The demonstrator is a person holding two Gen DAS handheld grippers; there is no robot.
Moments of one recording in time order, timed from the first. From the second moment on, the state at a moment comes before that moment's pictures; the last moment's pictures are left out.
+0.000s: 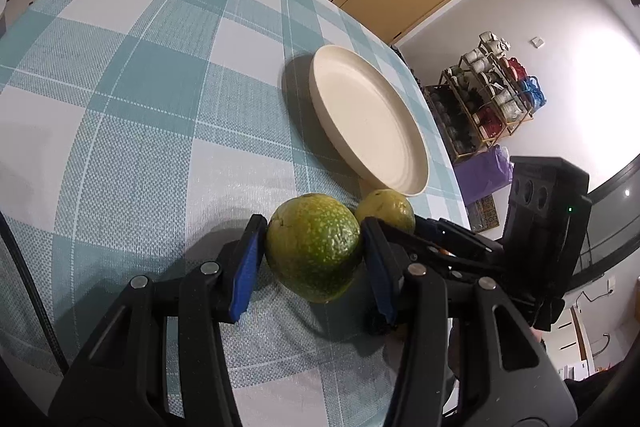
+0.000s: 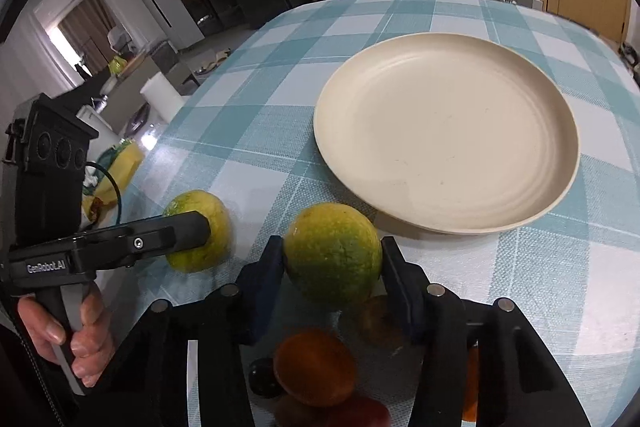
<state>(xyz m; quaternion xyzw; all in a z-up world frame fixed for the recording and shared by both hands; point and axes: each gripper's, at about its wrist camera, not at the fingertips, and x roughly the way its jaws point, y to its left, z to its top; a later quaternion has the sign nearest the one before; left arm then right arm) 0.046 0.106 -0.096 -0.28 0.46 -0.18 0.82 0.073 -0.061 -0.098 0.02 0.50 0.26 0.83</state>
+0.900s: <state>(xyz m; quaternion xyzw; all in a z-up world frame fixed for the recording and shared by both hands) 0.133 0.048 -0.018 -0.24 0.43 -0.20 0.84 0.103 -0.127 -0.021 0.04 0.40 0.28 0.88</state>
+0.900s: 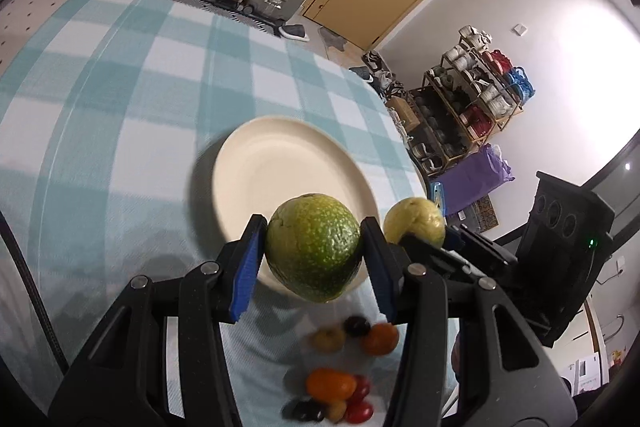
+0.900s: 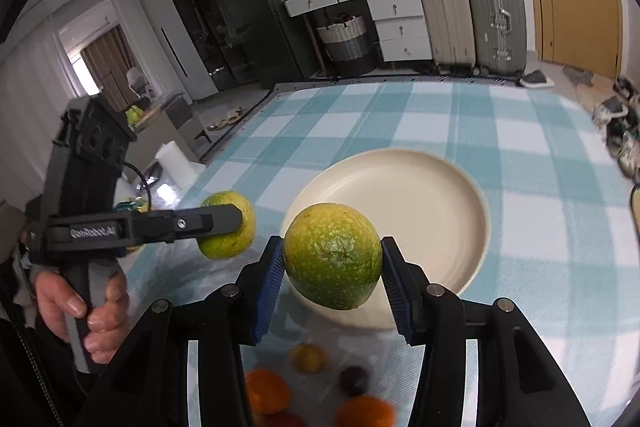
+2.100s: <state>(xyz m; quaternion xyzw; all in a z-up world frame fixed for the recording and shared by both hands) 0.307 0.008 -0.091 -0.27 0.50 -0.19 0.80 0.231 -0.129 -0.087 0.03 0.43 0.24 0.87</state>
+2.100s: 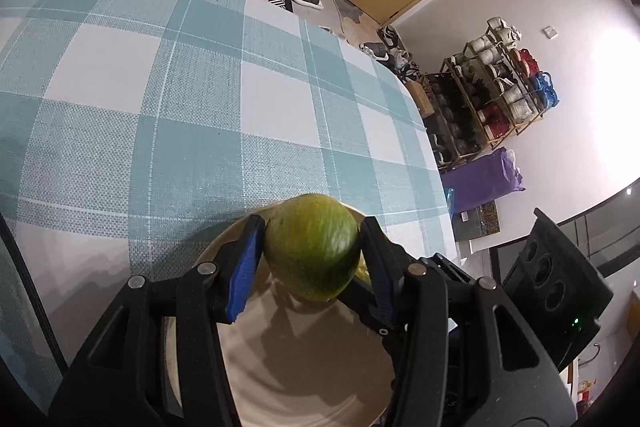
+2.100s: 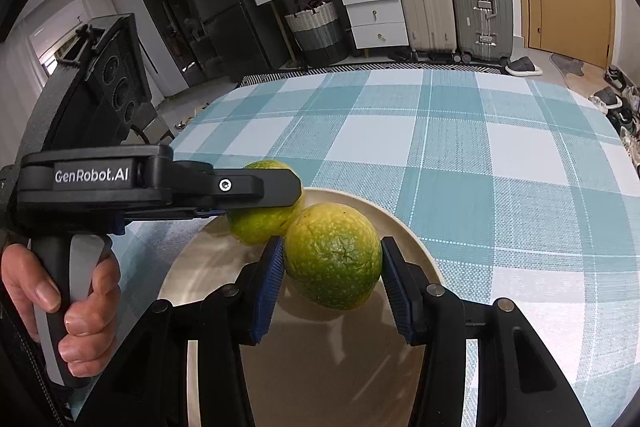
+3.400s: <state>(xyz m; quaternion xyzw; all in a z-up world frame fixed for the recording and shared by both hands) 0.103 0.005 -0.025 -0.11 0.45 -0.07 0.88 0.064 -0.168 -0.017 0.05 0.32 0.21 0.92</state>
